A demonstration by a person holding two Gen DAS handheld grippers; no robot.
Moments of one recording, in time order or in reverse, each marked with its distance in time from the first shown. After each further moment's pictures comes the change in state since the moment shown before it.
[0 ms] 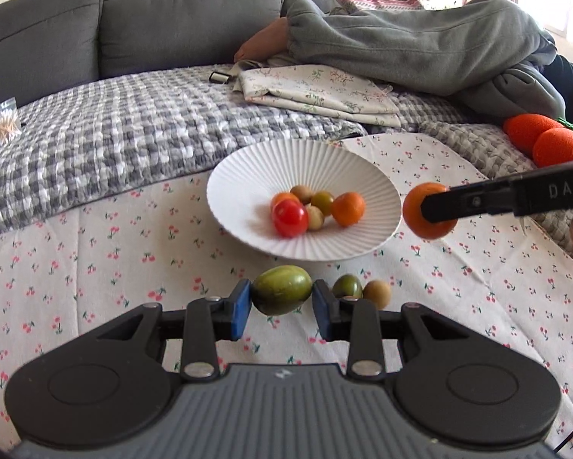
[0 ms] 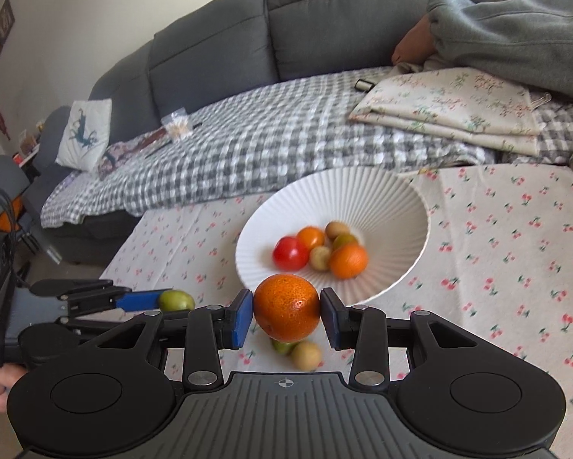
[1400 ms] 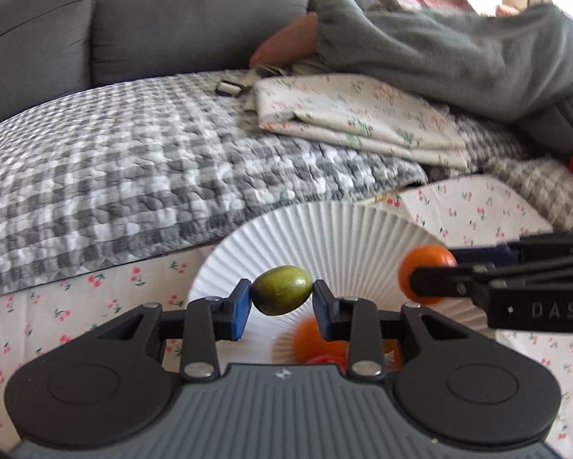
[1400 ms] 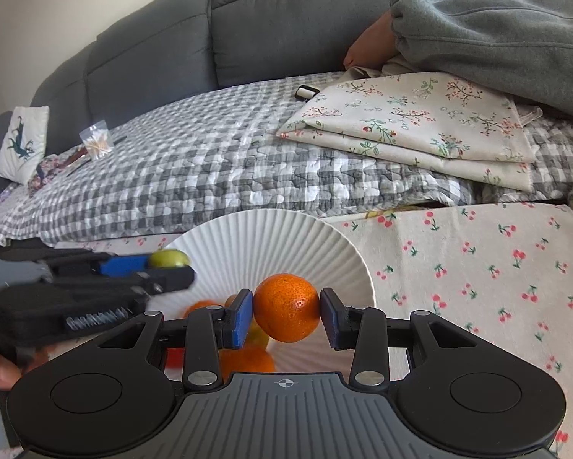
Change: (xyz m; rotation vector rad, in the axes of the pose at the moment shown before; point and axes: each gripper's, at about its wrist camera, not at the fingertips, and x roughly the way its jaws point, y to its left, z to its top) left arm 0.141 0.018 0.086 -0.030 -0.004 0.056; right arm 0.103 -0.056 0.050 -0.001 -0.023 -0.155
